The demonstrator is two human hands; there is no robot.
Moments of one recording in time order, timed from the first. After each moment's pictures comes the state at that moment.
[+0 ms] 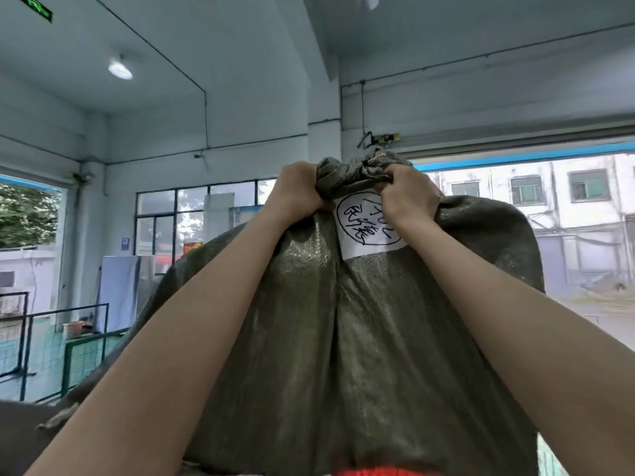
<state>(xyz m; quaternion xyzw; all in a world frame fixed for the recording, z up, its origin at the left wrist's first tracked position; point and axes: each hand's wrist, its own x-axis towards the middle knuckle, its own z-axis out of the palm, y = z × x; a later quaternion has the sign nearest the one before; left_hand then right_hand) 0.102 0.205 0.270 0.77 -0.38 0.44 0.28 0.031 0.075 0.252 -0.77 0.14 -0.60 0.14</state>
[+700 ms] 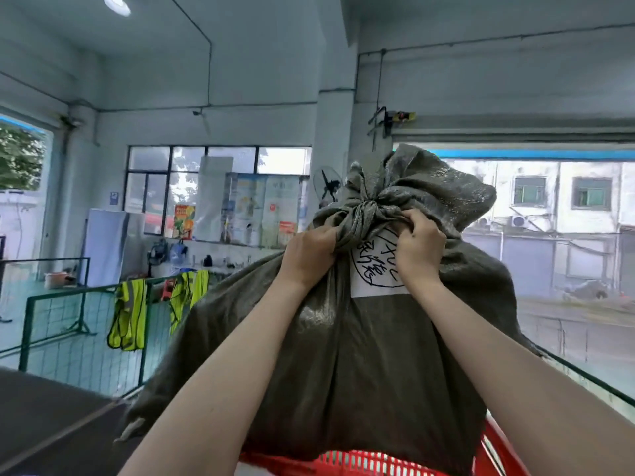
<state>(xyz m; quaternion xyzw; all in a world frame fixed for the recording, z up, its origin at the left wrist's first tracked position) 0.307 0.121 0.148 0.63 -0.44 0.58 0.27 0.223 -0.014 0.163 -0.72 0.08 -0.65 0.24</state>
